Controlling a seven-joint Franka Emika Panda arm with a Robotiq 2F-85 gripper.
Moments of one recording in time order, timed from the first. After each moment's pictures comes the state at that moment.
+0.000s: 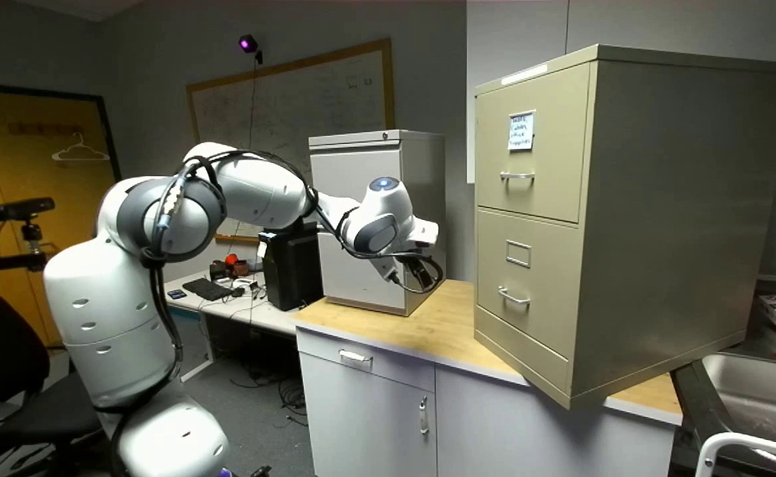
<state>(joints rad) -0.08 -0.12 -0.11 -2.13 0.29 2.55 0.18</state>
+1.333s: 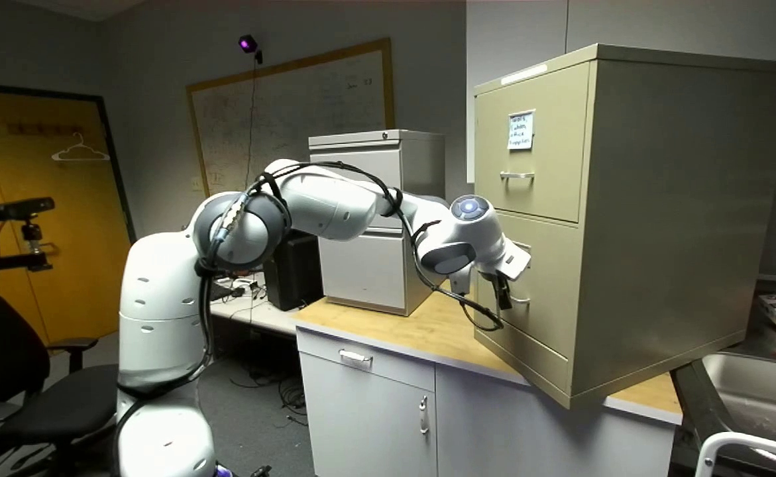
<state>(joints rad) -0.29 0.19 -0.22 -1.82 0.69 2.61 0.19</state>
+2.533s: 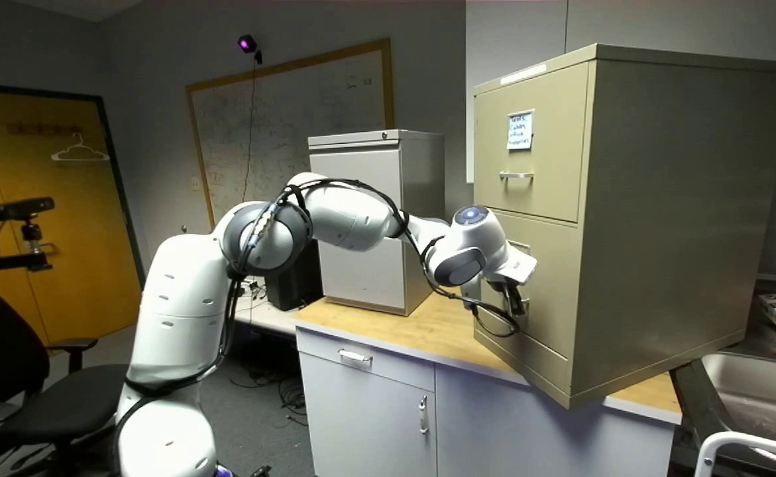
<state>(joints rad) -0.28 0.31 -0.24 -1.76 0.44 2.69 0.31</state>
